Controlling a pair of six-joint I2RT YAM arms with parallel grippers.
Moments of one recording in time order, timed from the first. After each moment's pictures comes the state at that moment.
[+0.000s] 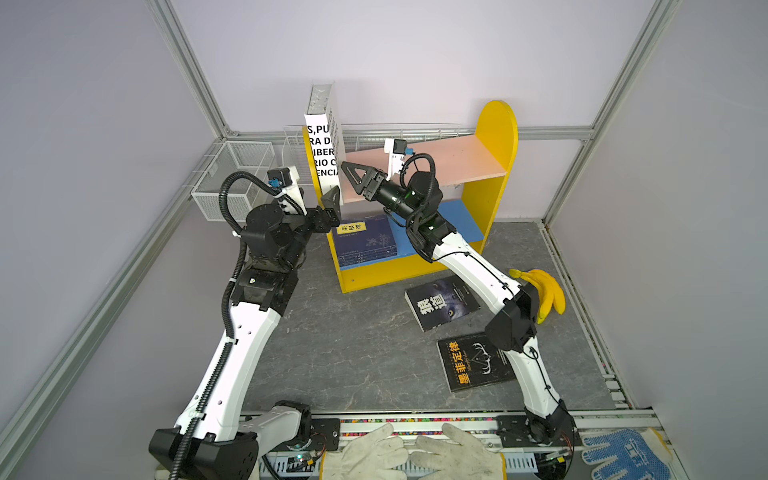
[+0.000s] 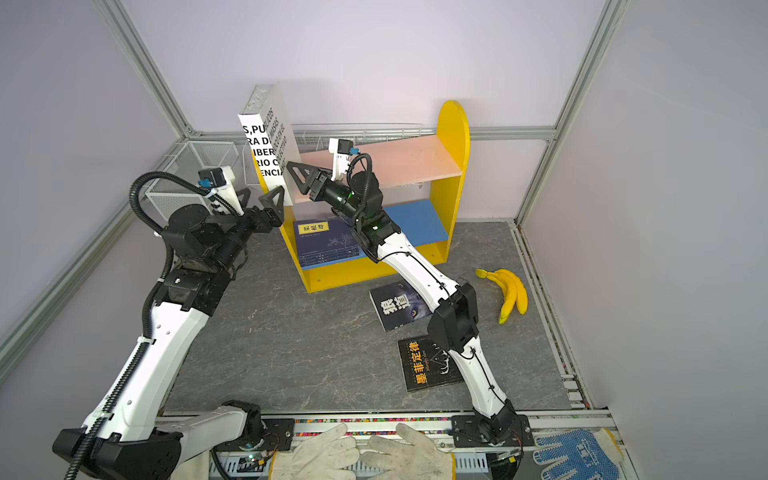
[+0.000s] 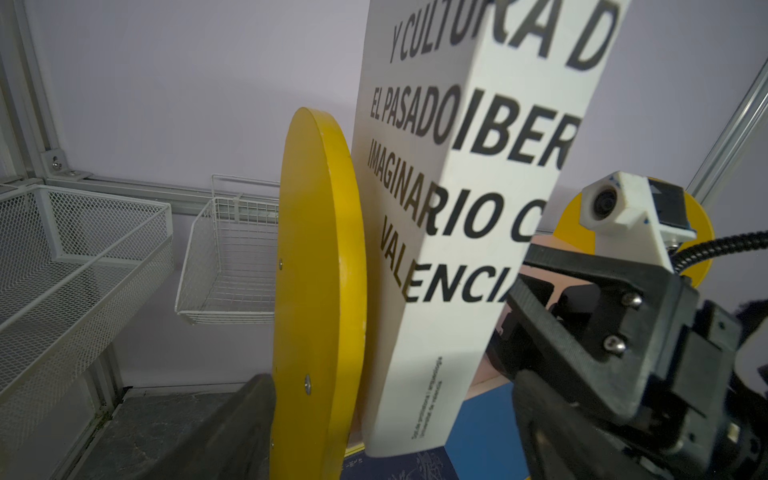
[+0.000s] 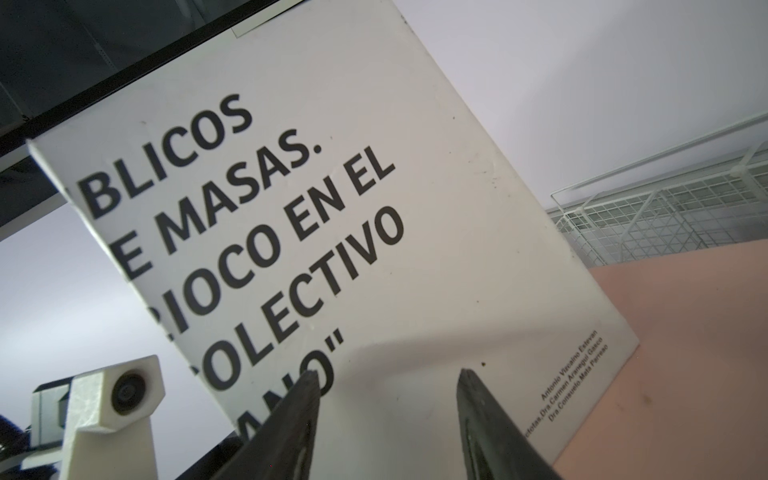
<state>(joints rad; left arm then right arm) -0.27 1.18 1.37 -0.11 0.02 -0.20 0.73 2.28 2.40 0.26 -0.35 0.87</state>
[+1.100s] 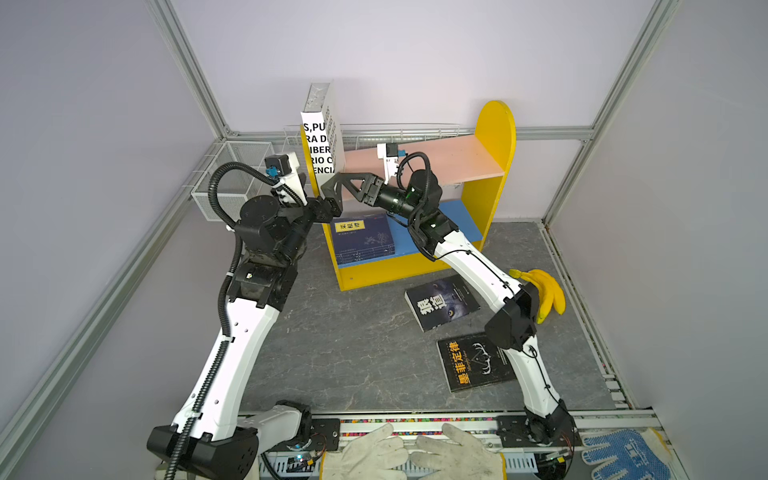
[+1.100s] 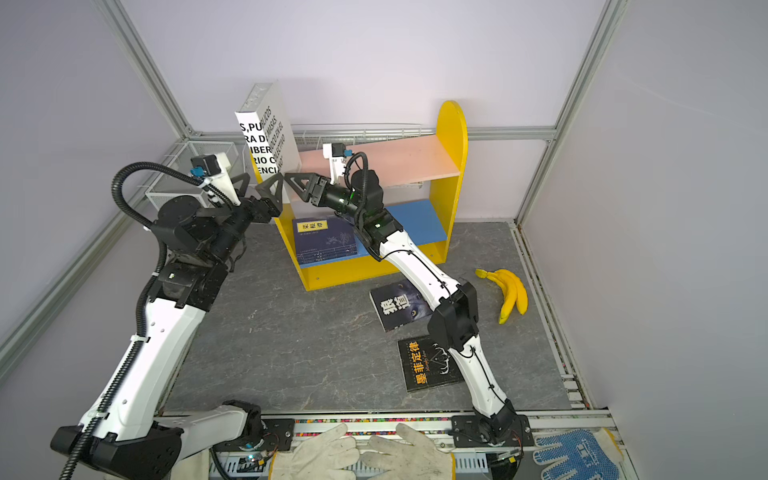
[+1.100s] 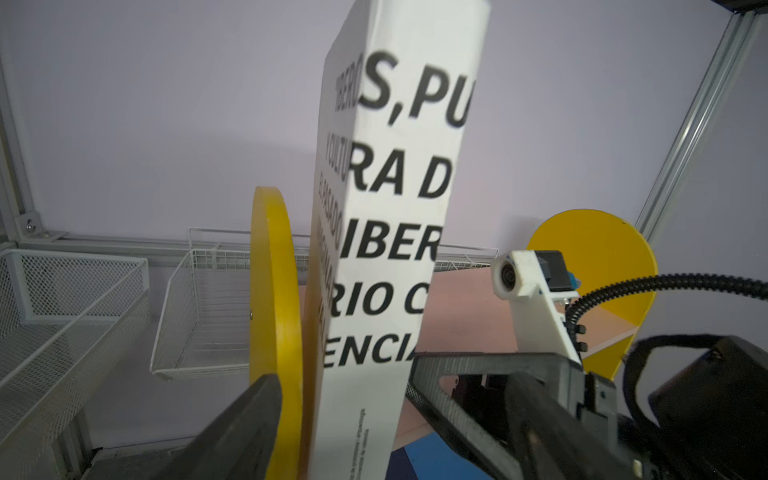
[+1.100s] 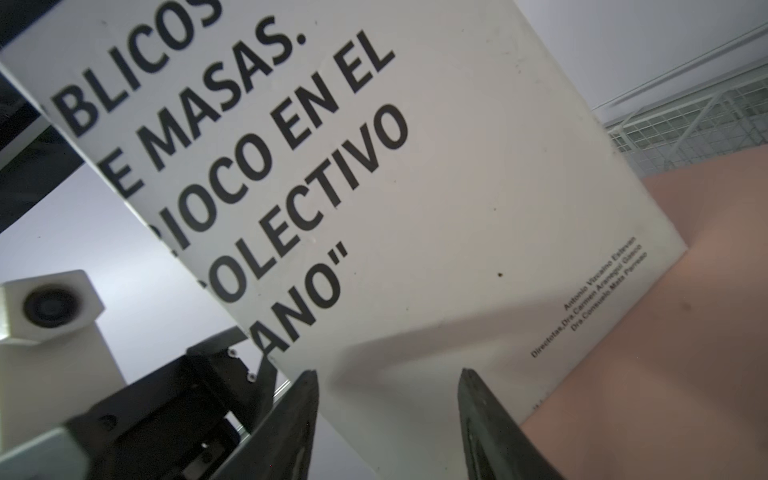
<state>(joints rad) -0.32 1.21 1.51 -0.12 0.02 -0.16 0.71 2.27 2.40 0.16 -0.51 0.89</state>
